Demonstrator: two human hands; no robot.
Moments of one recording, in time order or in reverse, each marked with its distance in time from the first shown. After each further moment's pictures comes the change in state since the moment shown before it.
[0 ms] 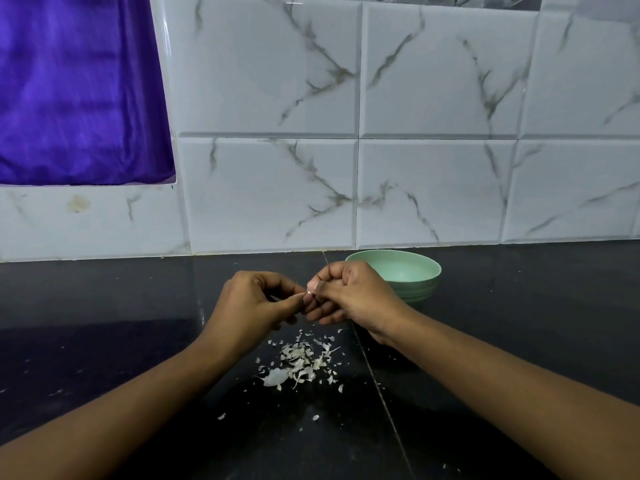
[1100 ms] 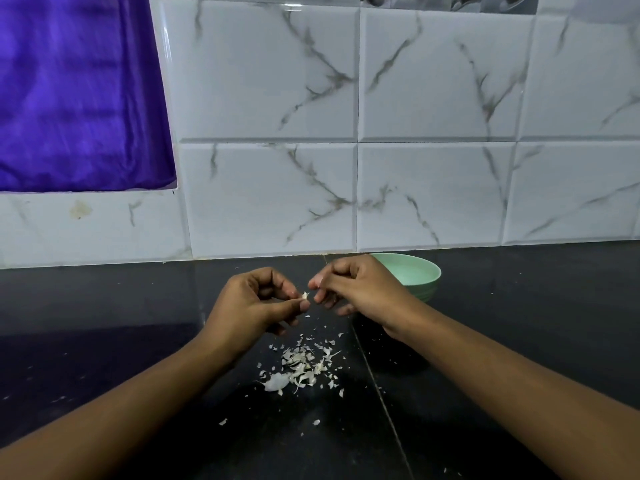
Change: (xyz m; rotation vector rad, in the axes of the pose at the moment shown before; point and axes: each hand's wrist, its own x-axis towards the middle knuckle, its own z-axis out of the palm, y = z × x) left_hand 0.004 -0.002 0.000 -0.409 -0.032 -0.114; right_hand -0.003 -0.012 -0.013 -0.171 0.047 -0.041
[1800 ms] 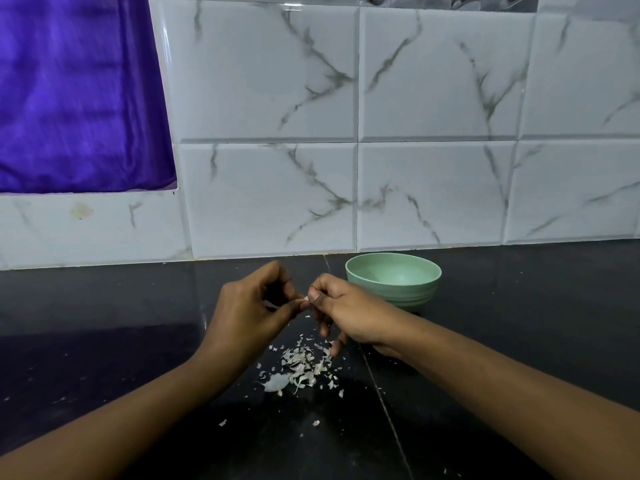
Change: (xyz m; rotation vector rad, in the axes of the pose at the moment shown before) left_hand -0.006 -0.007 0.000 0.489 0.148 0.464; right_hand -0.004 0.009 0.021 -0.048 -0.144 0.100
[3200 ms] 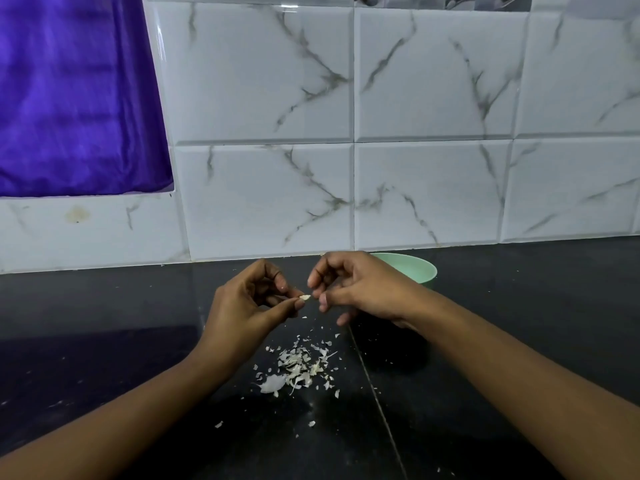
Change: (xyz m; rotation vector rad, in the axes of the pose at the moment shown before) left_hand 0.002 0.002 0.002 -0.335 -0.054 -0.184; right_hand -0.003 -0.013 -0.038 -0.036 -0.039 -0.122
